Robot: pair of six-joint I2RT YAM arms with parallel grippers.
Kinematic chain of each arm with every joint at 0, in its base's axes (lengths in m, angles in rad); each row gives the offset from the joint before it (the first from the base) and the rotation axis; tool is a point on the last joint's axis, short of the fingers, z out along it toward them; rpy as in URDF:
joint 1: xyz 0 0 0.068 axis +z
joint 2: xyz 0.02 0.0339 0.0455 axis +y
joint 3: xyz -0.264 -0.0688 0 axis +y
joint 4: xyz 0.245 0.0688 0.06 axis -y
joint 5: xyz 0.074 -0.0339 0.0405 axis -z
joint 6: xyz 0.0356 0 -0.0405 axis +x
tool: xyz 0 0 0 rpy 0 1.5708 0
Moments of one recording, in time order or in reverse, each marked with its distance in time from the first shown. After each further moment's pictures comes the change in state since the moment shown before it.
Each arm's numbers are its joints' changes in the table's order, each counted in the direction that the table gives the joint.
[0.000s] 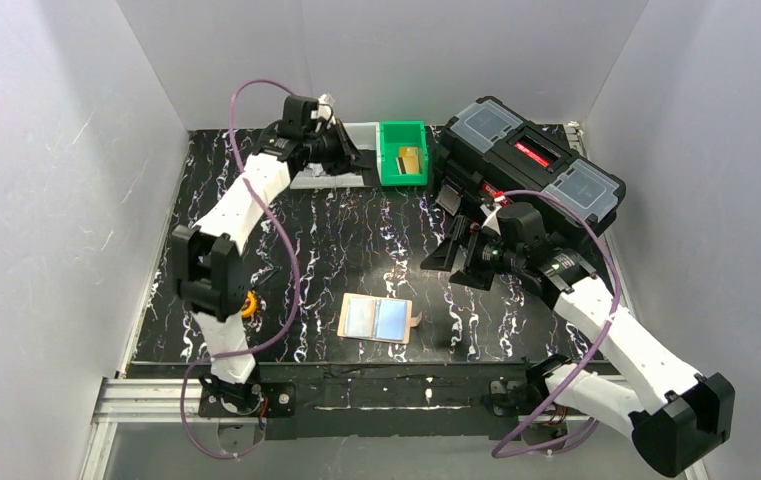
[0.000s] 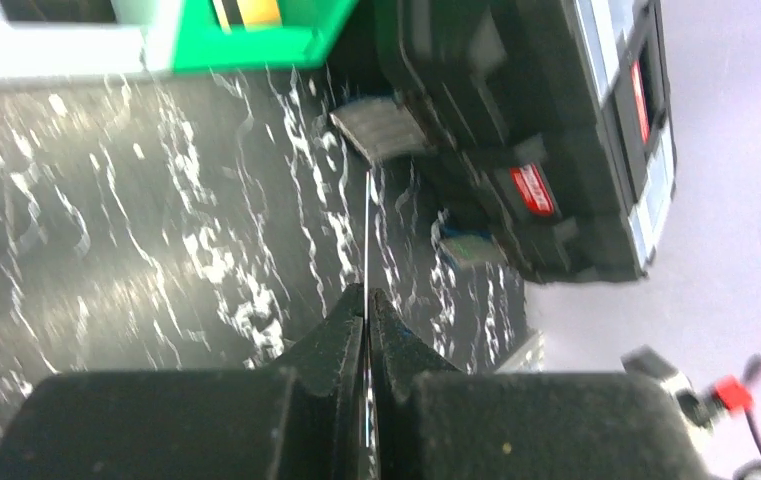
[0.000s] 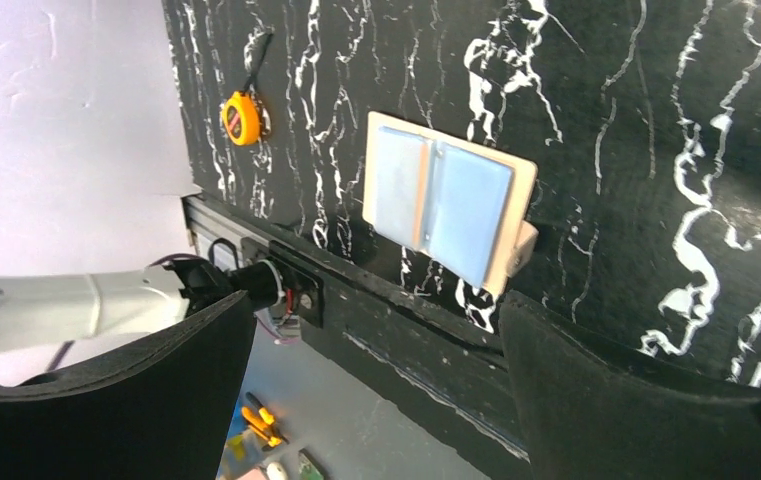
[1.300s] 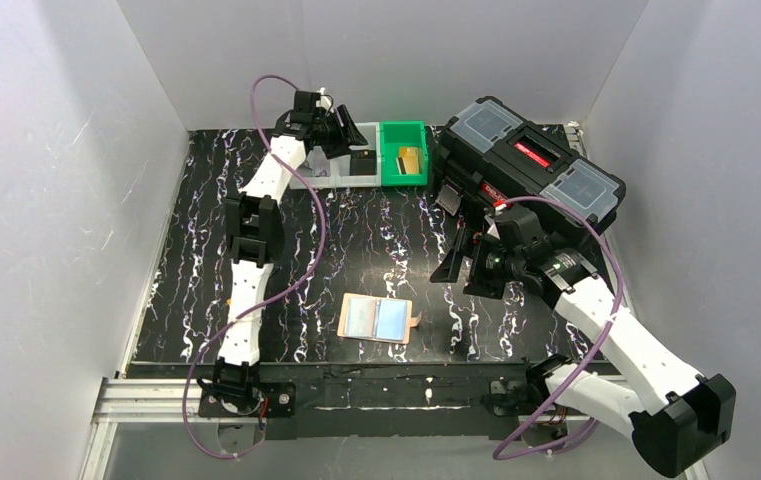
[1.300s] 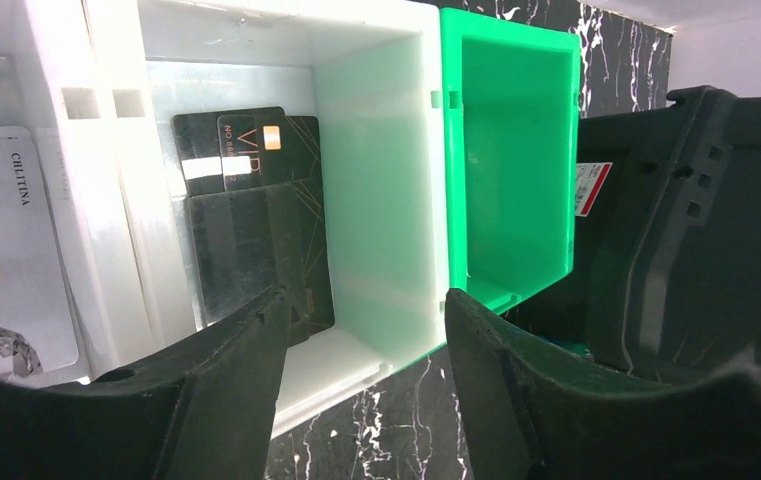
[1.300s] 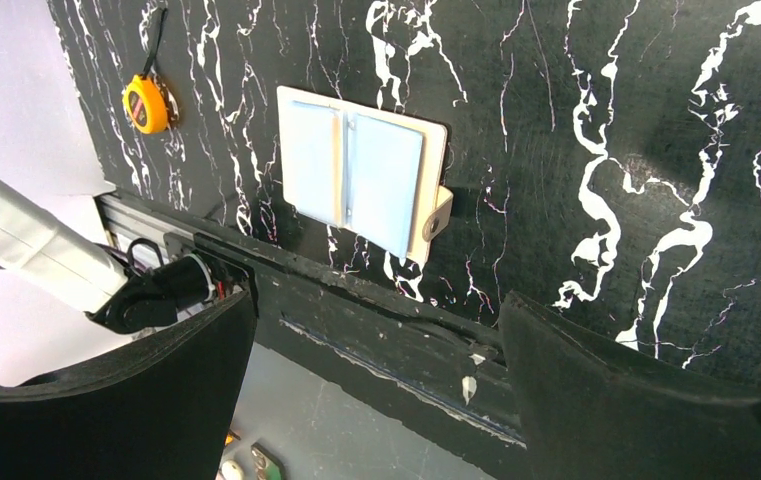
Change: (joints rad) left arm 0.122 0.770 -0.772 -0.021 -0.057 0.113; right arm 0.000 -0.023 -0.010 -0.188 0.092 -0.095
